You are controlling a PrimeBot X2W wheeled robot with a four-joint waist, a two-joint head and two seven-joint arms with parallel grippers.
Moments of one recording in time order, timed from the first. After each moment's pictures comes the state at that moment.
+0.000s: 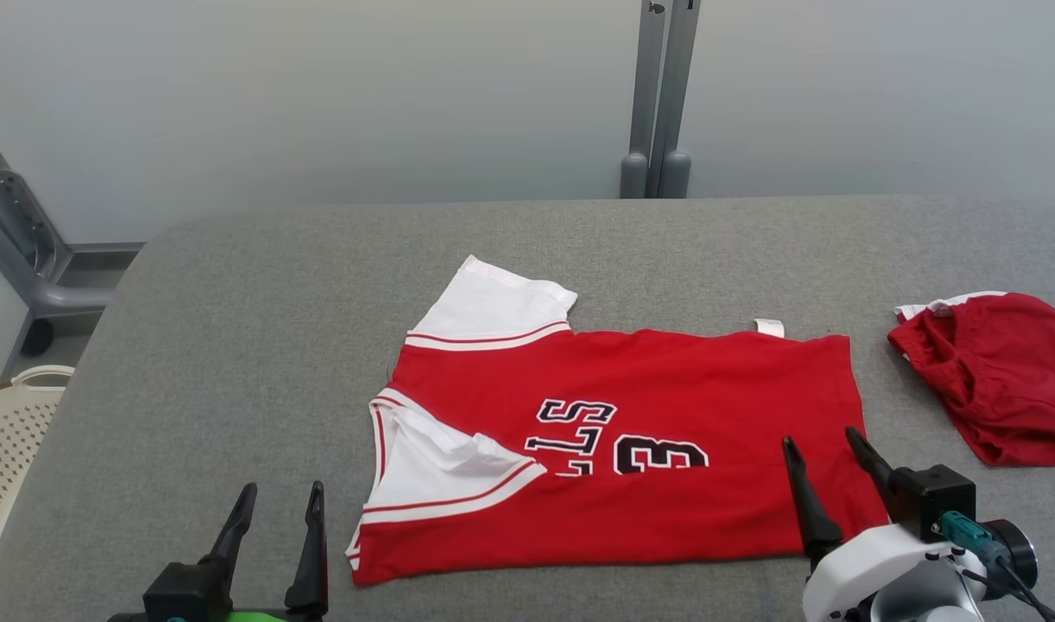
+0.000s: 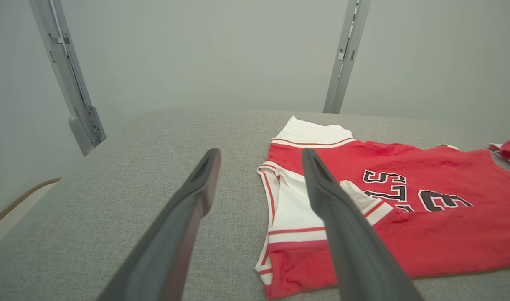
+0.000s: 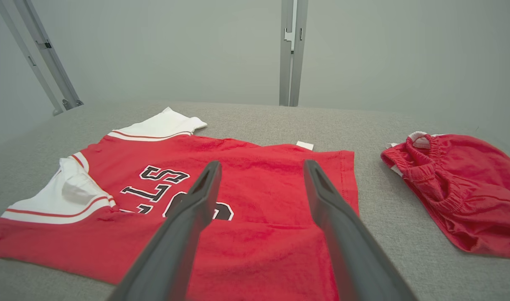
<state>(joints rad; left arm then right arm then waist) 0.09 0.26 -0.30 0.15 -0.42 0.07 -0.26 0.04 -0.05 0.01 0.15 0.08 0.13 -0.09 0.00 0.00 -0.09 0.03</state>
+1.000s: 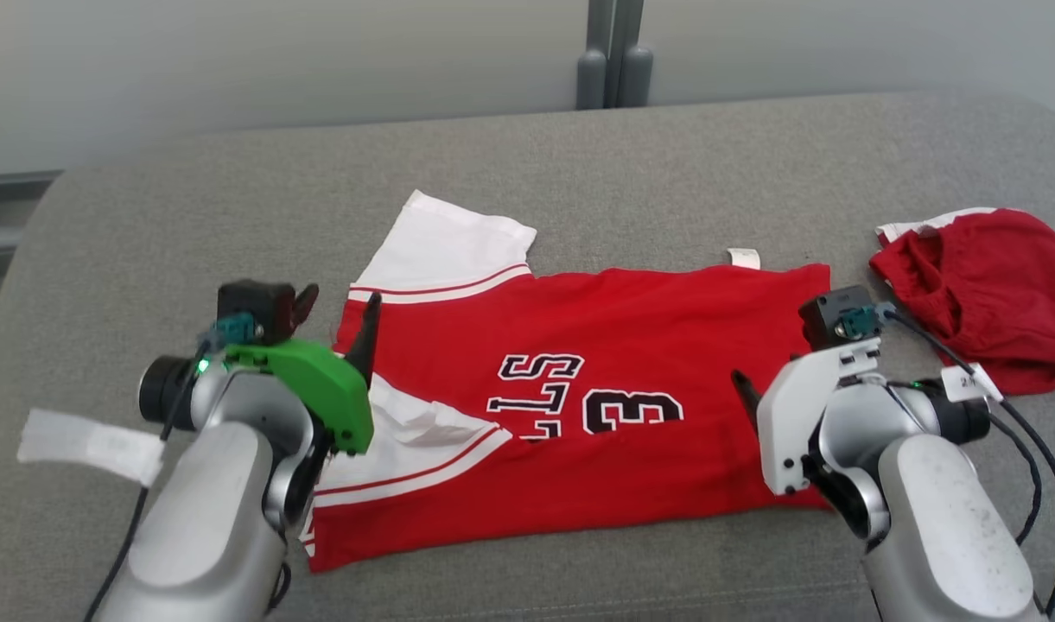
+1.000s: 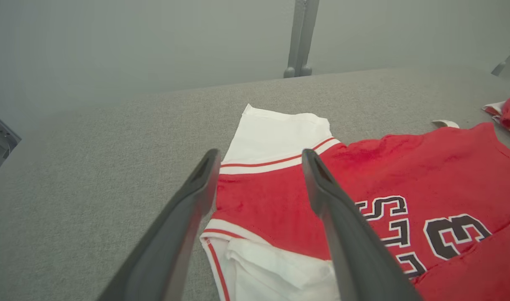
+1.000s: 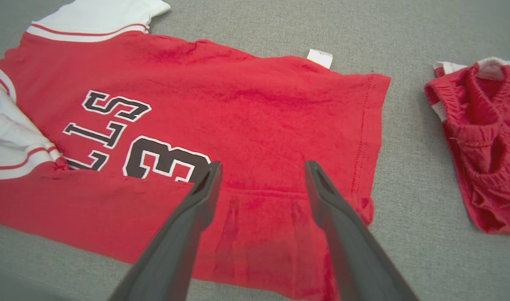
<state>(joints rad) -0.48 0.20 -0.39 0.47 -0.44 -0.04 0.11 -0.29 -0.05 0.07 0.16 0.07 0.13 0.64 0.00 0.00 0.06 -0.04</state>
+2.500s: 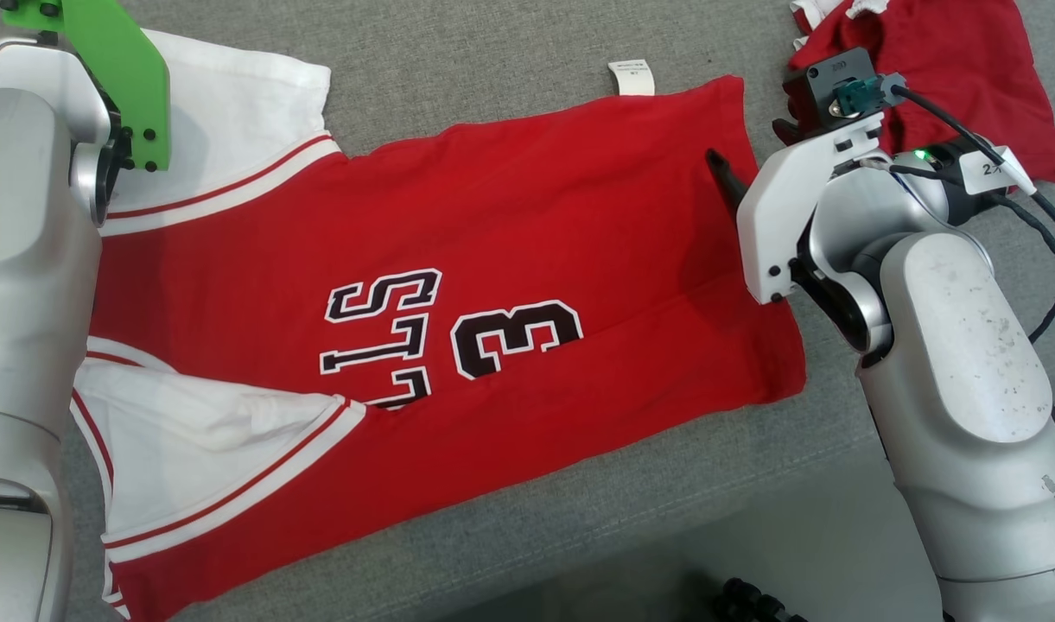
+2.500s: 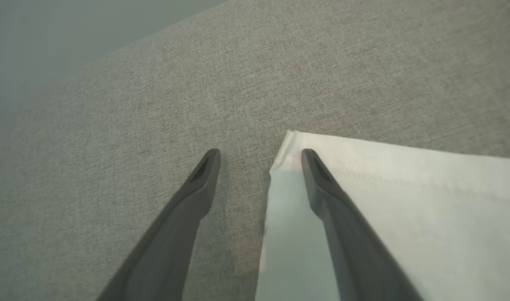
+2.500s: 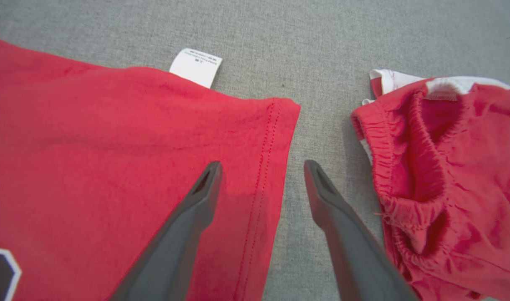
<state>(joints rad) -1.22 0.30 -0.47 1.05 -0.32 0.01 0.38 -0.69 -0.12 0.18 0.20 0.10 0.13 0.65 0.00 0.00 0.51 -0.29</state>
